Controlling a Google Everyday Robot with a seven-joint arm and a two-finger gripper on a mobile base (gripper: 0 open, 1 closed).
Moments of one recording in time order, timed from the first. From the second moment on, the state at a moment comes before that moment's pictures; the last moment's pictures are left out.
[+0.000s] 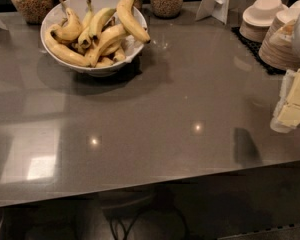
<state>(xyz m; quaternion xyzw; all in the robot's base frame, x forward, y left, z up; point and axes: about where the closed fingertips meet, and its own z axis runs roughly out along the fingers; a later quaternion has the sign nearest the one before) 0.438 -0.217 0.976 -0.60 0.78 -0.03 0.16</state>
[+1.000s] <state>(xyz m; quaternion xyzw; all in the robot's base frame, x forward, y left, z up) 0.461 -0.187 0.980 -0.59 0.77 0.00 0.24</state>
